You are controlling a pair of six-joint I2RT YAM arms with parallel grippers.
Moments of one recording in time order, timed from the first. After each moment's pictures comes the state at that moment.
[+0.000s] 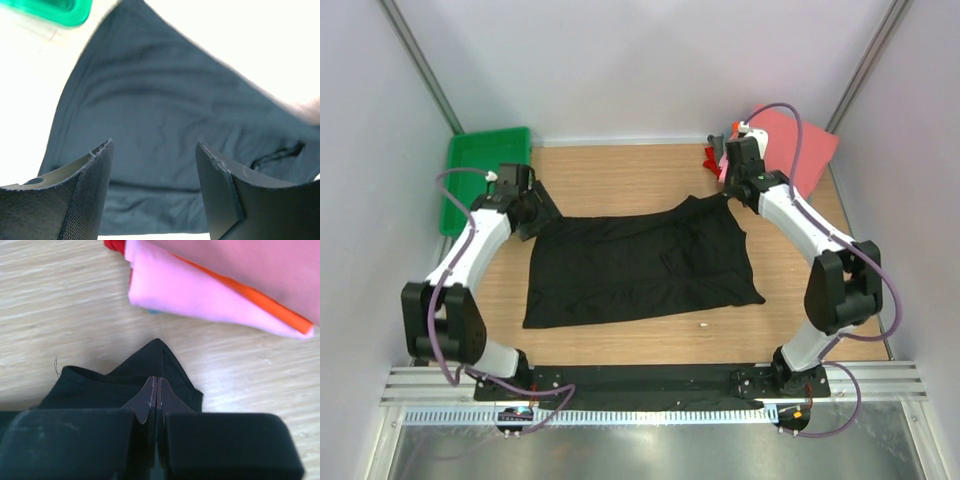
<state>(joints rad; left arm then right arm) -0.10 1.45 1.16 -0.64 -0.02 -0.64 0.29 1.69 1.38 -0.42 0.37 0.34</state>
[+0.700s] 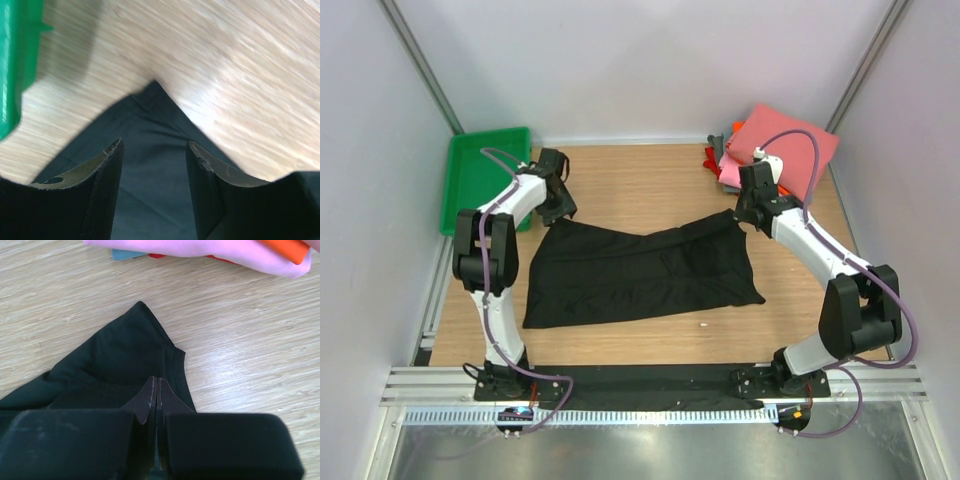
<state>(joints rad) -0.17 2.00 1.52 -0.68 -0.18 -0.66 0.26 1.50 1.11 -0.42 0.34 0.40</state>
